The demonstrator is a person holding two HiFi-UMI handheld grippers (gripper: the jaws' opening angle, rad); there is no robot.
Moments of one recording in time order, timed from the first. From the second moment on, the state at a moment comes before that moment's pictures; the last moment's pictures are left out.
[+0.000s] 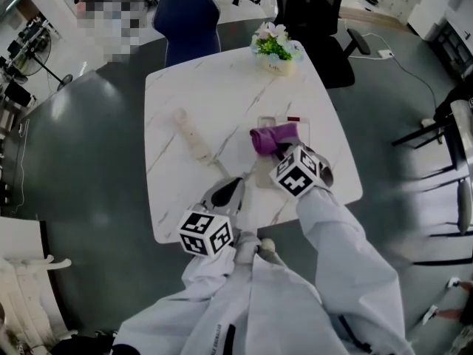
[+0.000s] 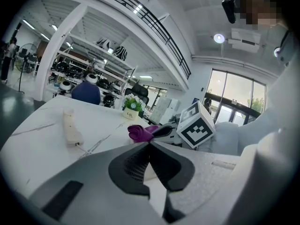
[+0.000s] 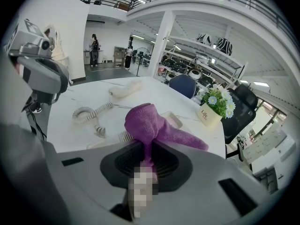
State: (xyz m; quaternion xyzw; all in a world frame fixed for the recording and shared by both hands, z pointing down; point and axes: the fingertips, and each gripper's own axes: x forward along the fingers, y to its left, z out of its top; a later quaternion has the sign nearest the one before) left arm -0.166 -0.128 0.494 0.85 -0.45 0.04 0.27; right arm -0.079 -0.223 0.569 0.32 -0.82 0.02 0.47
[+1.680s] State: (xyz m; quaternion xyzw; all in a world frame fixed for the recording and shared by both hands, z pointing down) left arm -0.152 -0.098 0.493 0.85 -0.45 0.04 0.27; right arm -0.084 -0.145 0.586 0.25 -0.84 0.05 0.48
